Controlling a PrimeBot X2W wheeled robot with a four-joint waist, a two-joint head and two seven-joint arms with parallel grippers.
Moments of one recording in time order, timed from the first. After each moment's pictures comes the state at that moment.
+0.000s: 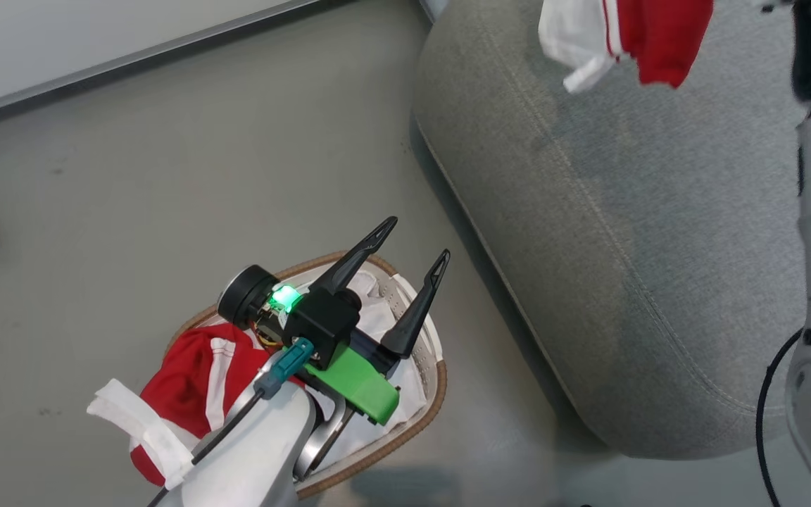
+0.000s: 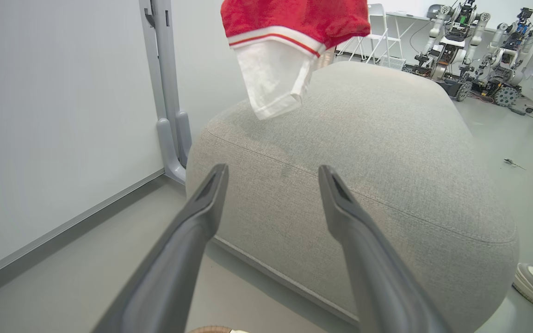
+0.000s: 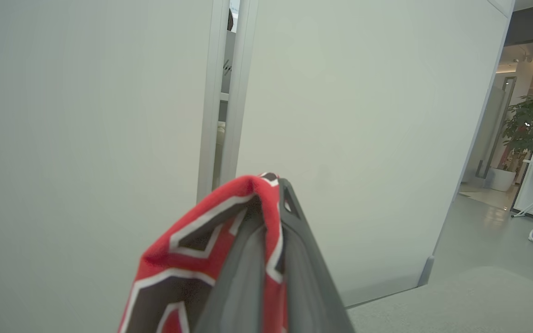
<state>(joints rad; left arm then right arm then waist) -0.47 0.17 -0.69 0.26 -0.31 -0.12 -0.26 -1.10 -0.12 -0.16 0.55 0.01 0.13 -0.24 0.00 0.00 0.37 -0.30</state>
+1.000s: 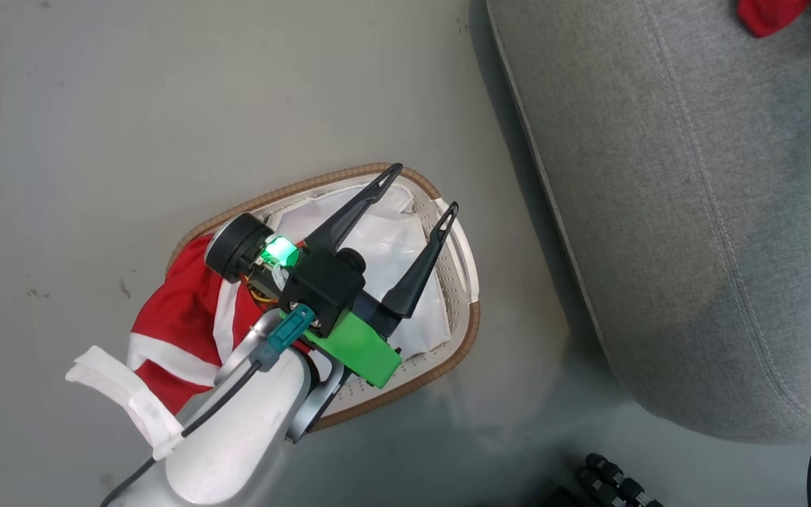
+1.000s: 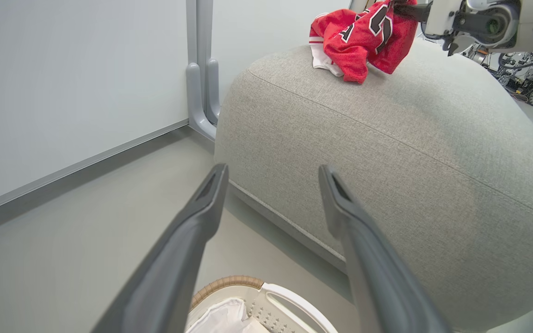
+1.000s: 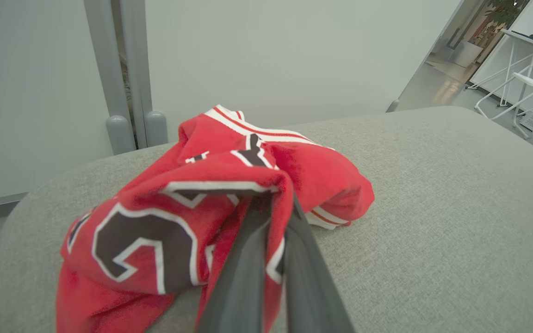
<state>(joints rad) -0.56 0.21 -0.71 0.16 -0.29 -0.09 -0.20 -1.08 -0.27 -0.43 0.87 -0.10 0.13 -0.26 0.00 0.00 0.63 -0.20</state>
